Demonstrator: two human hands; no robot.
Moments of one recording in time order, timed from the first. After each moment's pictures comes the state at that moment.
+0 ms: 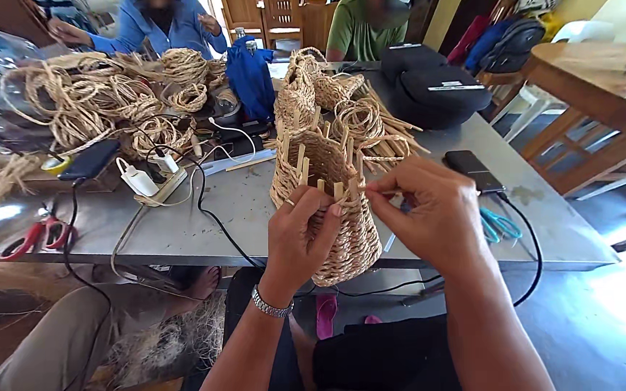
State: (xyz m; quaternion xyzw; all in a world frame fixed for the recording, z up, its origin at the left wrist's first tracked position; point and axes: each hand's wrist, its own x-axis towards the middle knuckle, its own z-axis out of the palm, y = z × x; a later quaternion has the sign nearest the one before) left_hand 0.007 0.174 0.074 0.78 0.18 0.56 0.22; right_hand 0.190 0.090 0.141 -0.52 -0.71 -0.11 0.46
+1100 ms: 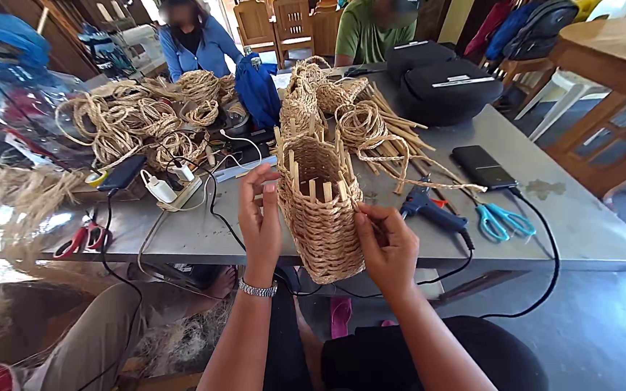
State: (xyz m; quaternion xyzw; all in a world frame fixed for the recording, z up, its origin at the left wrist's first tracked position) left_hand -0.016 0.200 0.073 0.70 0.28 0.61 0.23; right_hand 0.164 0.099 0.036 -0.45 -0.57 -0.01 0.69
